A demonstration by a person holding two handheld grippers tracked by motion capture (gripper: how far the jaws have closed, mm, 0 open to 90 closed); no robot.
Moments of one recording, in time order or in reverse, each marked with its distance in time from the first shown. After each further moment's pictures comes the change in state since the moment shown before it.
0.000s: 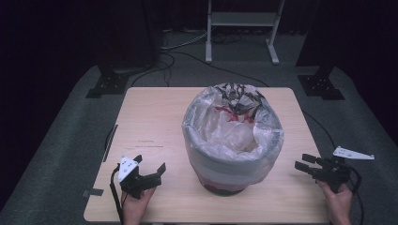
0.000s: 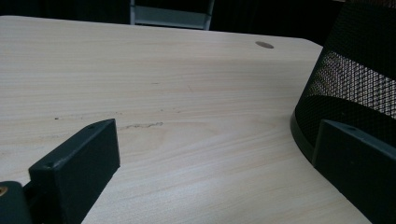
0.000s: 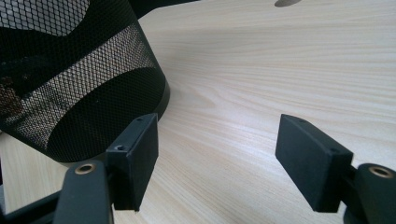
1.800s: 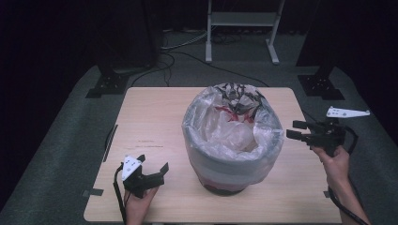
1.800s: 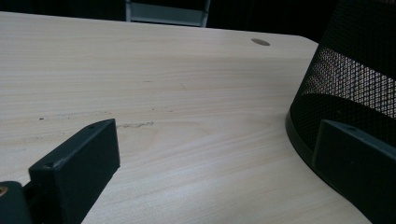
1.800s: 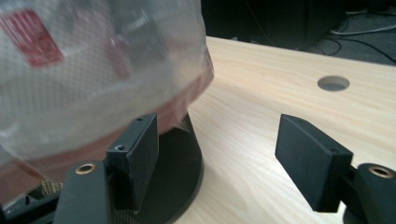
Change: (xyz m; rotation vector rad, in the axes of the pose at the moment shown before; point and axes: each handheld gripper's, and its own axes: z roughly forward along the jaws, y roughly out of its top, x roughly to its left) left arm -0.004 0.000 0.007 0.009 -0.016 -0.005; right arm 0.033 0.119 0.021 0.021 0.113 -0.132
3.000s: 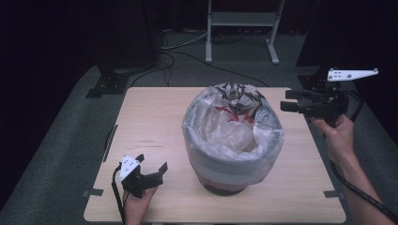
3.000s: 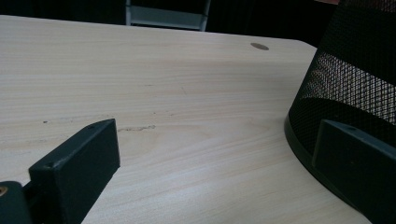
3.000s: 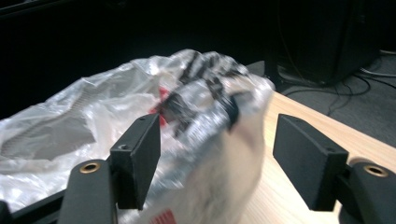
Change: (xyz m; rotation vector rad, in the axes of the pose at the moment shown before) left arm 0.002 0.002 -0.003 -0.013 -0.004 -0.005; right arm 0.051 0.110 0.000 -0.016 0.101 -0.134
